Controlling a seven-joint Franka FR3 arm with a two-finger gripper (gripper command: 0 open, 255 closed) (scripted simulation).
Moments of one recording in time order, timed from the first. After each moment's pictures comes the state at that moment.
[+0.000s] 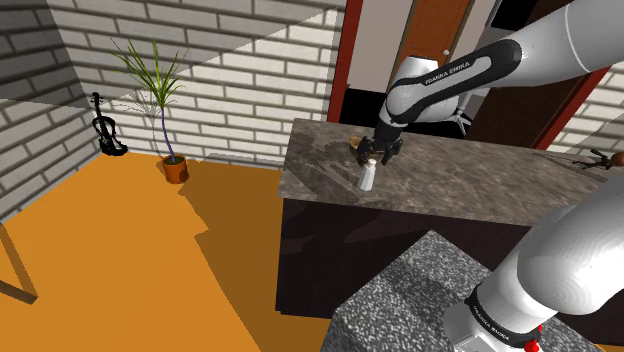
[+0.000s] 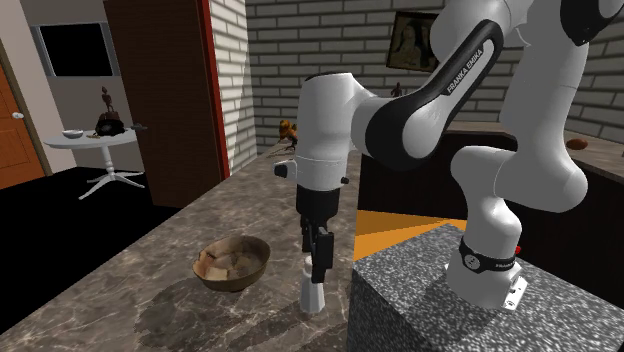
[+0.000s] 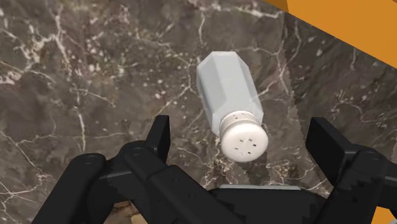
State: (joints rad) arm 0.01 -0.18 -0.20 -2.47 0.03 2.39 0.09
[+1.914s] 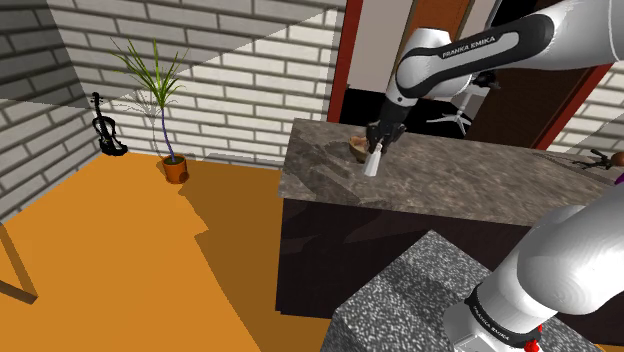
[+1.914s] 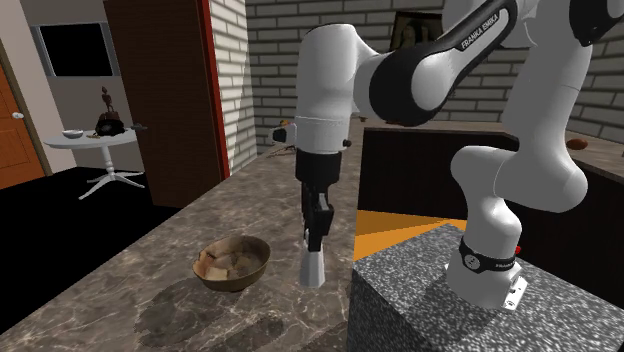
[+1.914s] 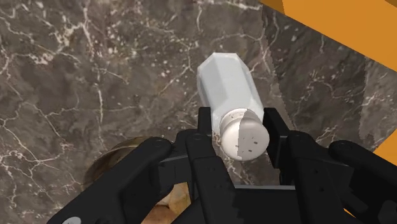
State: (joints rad) arm 0.00 -0.26 -0.19 -2.39 0.01 2.23 0.11
